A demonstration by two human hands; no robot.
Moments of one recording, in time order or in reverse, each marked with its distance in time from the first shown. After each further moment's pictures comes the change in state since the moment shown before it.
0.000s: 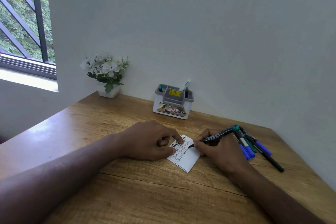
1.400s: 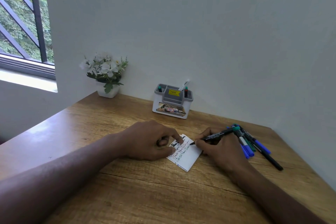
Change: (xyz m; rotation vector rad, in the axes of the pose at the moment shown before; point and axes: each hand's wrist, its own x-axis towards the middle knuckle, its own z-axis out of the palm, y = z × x) left_hand -0.001 0.002 -0.001 0.003 -0.020 -0.018; right_hand 0.003 0.004 0.000 -0.056 0.076 0.018
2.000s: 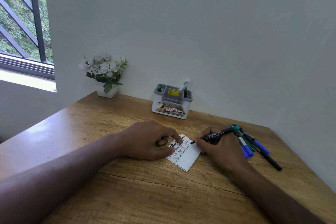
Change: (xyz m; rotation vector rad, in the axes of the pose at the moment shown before) left_hand 0.000 -0.001 0.000 -0.001 0.005 0.014; right_hand -0.002 -0.006 -0.001 0.003 0.004 0.056
